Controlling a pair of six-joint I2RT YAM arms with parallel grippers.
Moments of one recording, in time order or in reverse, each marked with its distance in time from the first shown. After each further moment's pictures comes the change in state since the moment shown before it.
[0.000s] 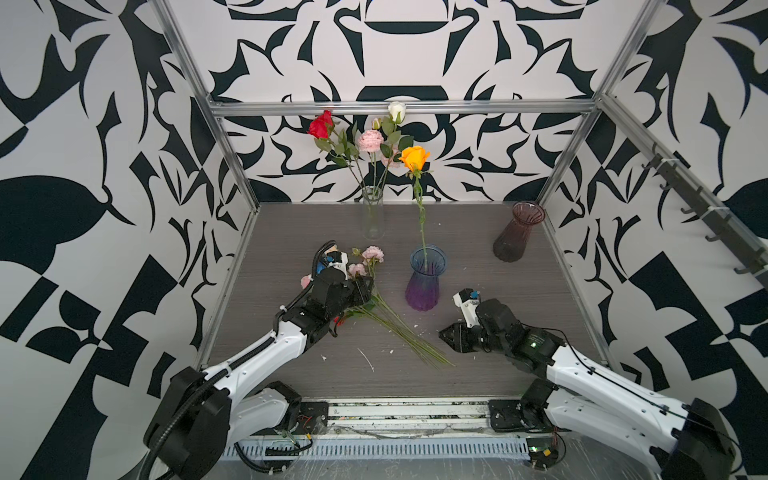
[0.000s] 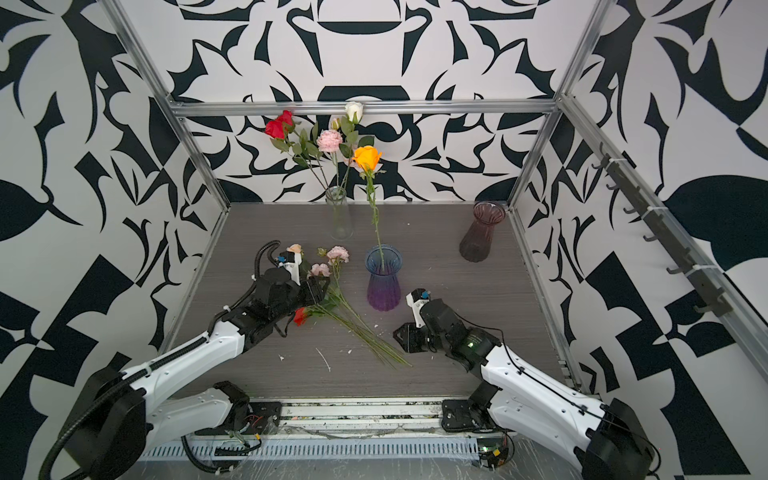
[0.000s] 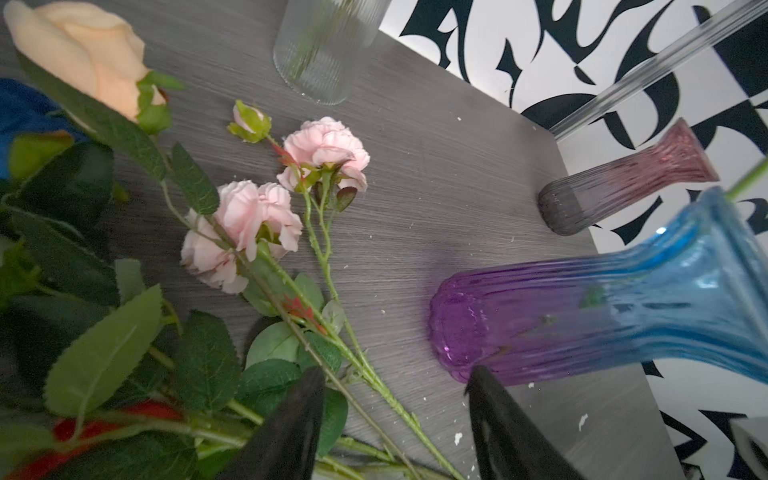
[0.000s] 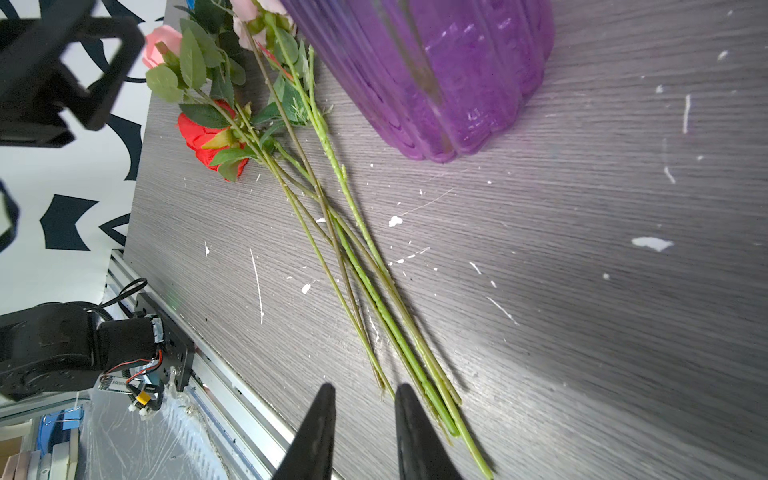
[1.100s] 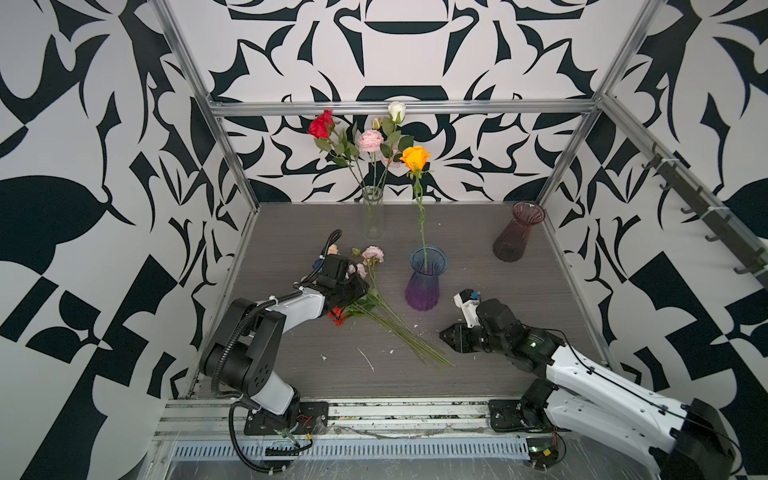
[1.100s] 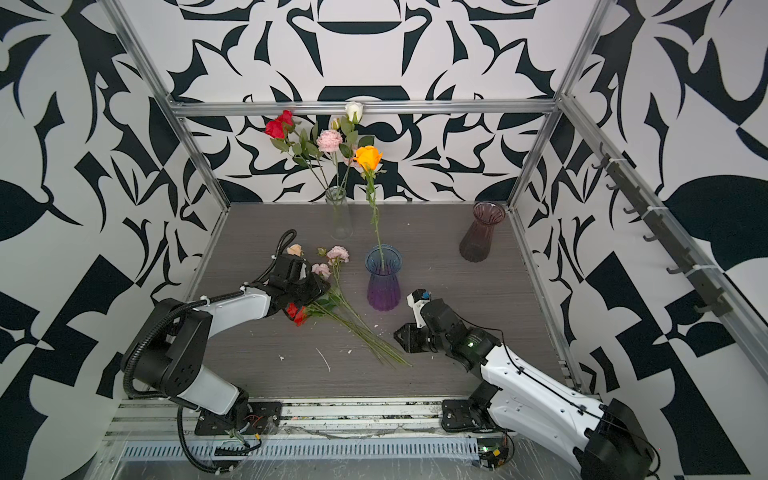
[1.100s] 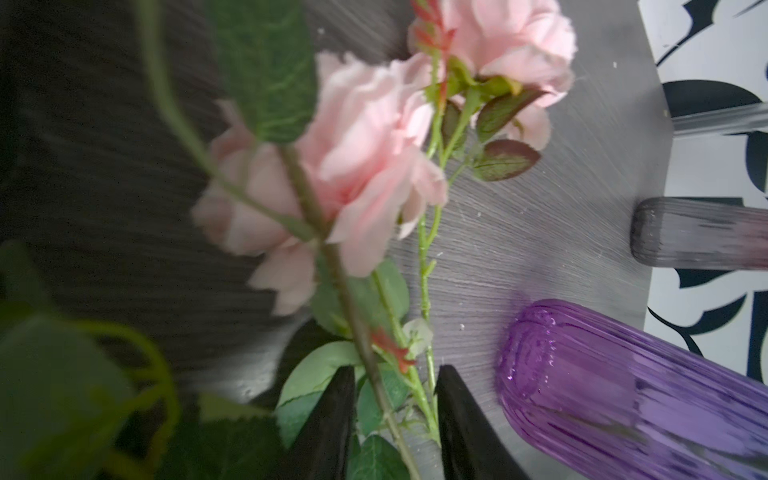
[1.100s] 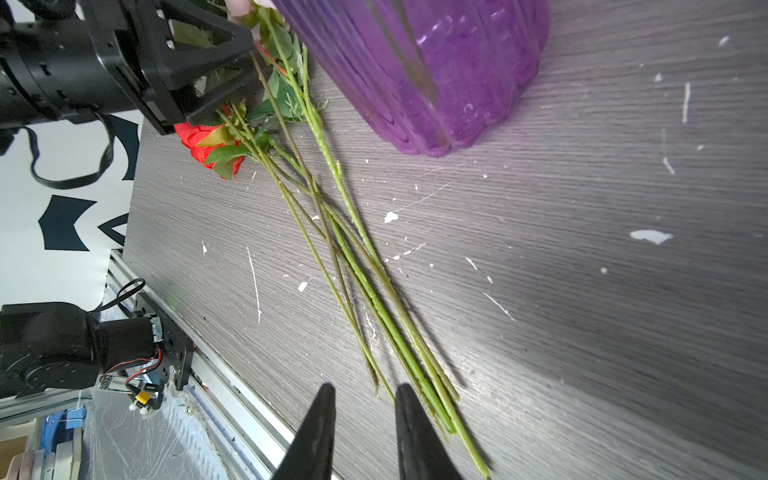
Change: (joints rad) left arm 0.139 0.404 0.167 -0.085 0.200 -0.170; right arm -0.017 0.002 -0.008 0.000 -0.015 0.000
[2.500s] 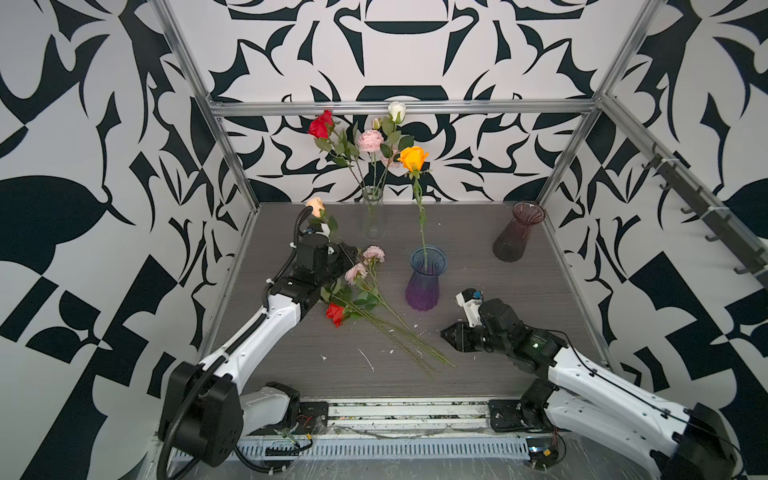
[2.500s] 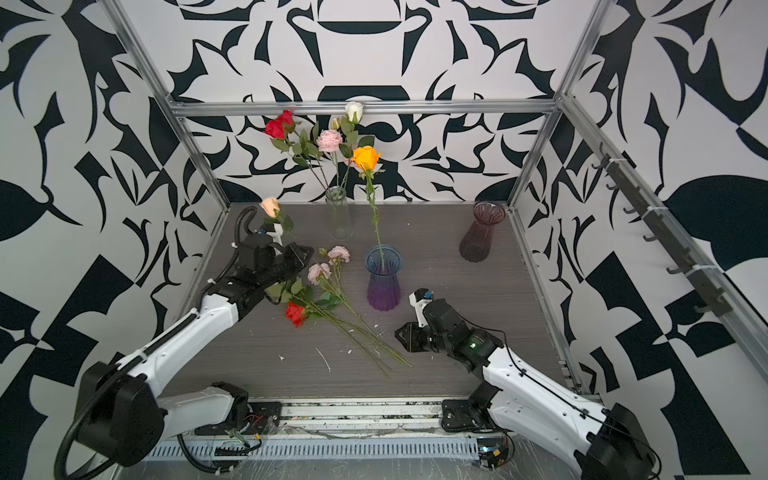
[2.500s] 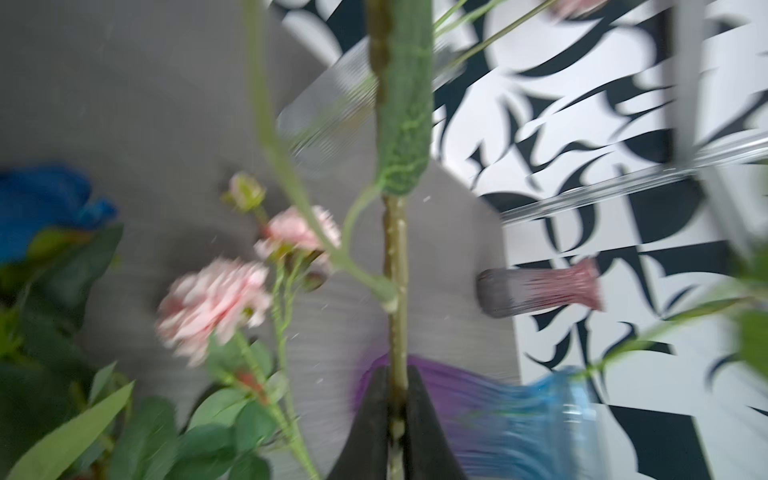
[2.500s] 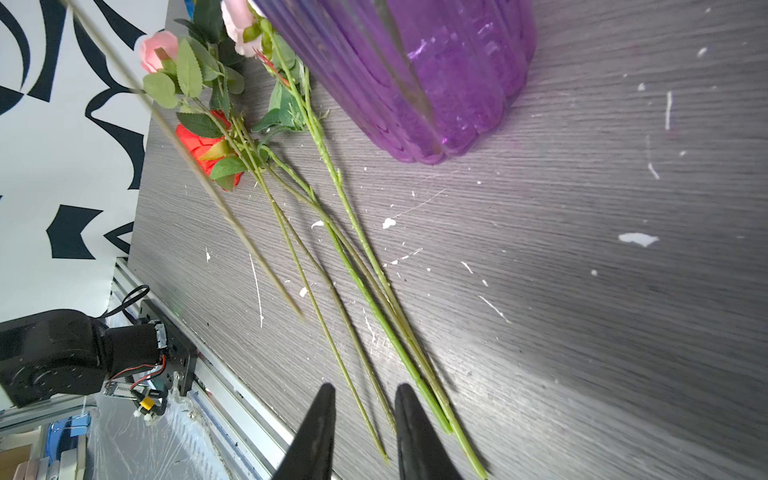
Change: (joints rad) left arm 0.028 -0.377 0.156 -0.065 -0.066 0.006; right arm -0.011 -0.022 -0.005 -0.001 0.000 0.008
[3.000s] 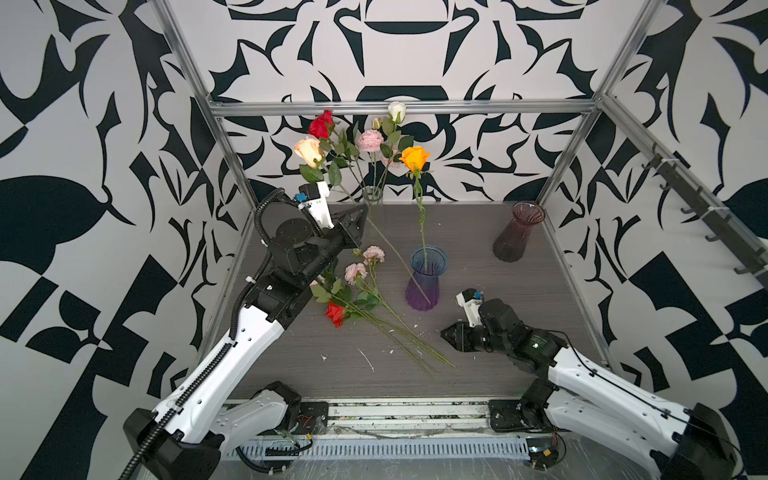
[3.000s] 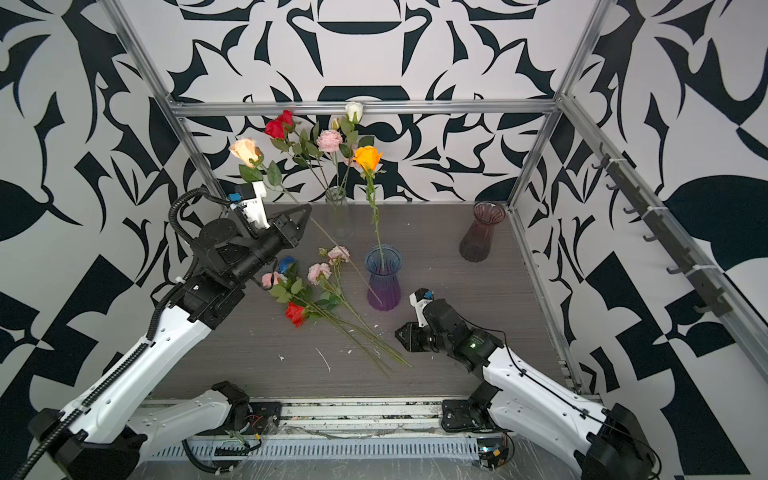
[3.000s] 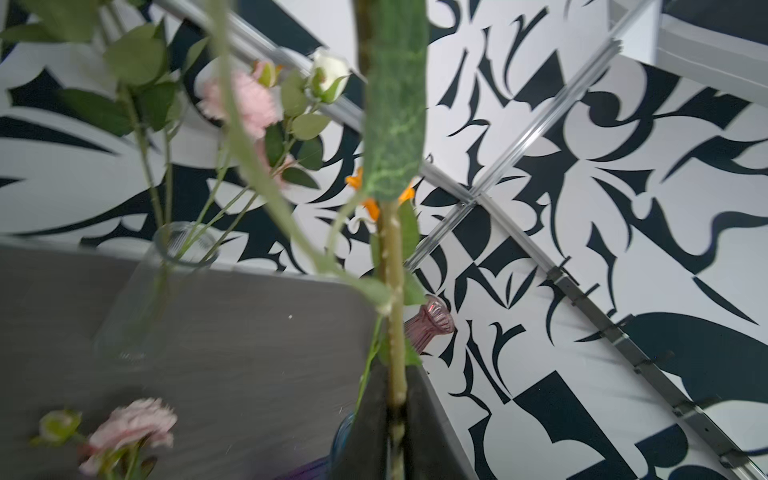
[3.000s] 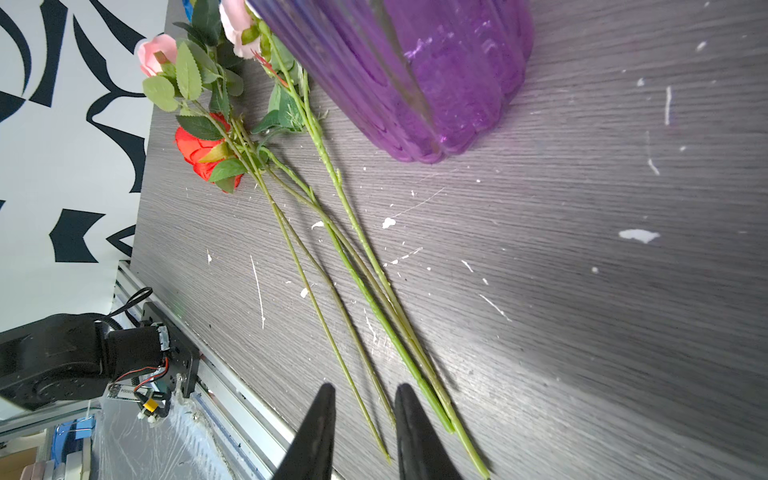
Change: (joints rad) left arm -0.204 -0.125 0.258 0.081 -0.081 0.219; right arm 0.000 0.000 0.000 0.000 0.000 0.011
